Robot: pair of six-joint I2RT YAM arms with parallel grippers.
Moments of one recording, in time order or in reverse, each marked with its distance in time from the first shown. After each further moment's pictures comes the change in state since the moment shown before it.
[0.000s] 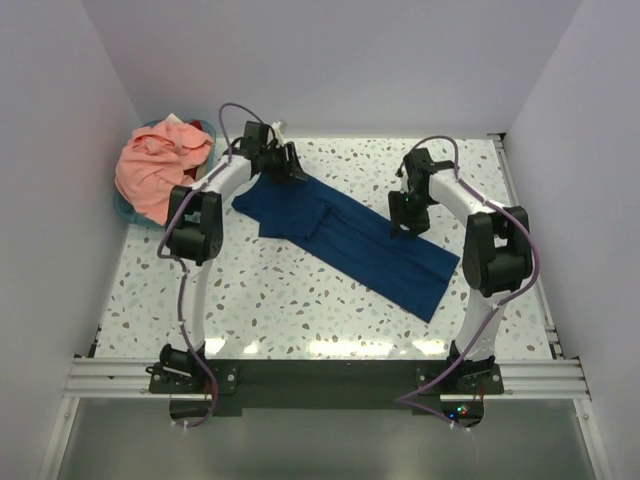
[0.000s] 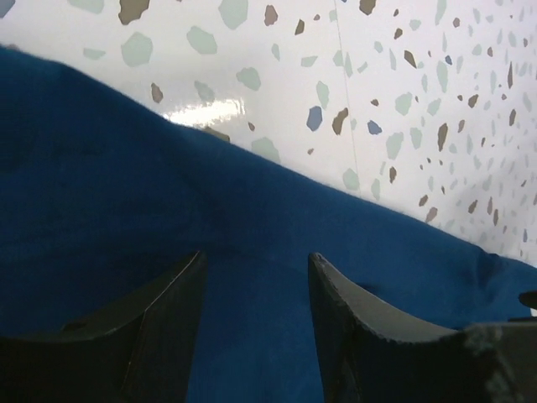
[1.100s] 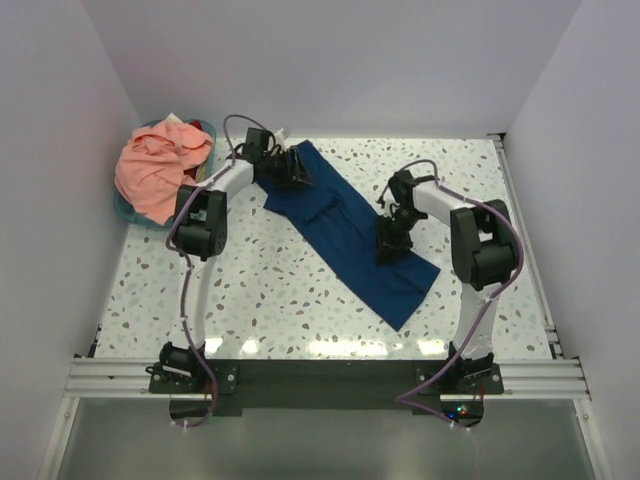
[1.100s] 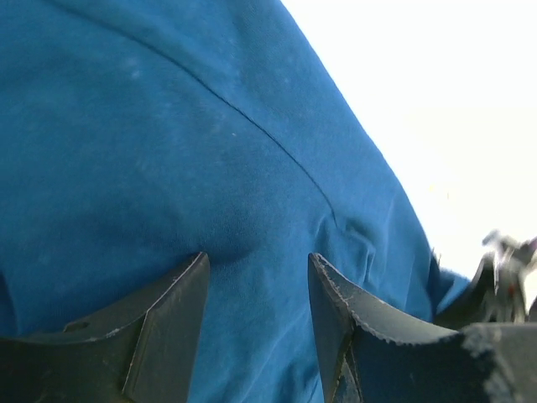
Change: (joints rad) left arm 0.013 0.053 -0.003 0.002 0.153 -0.083; right arm 0.039 0.059 -0.103 -0.021 -0.204 0.011
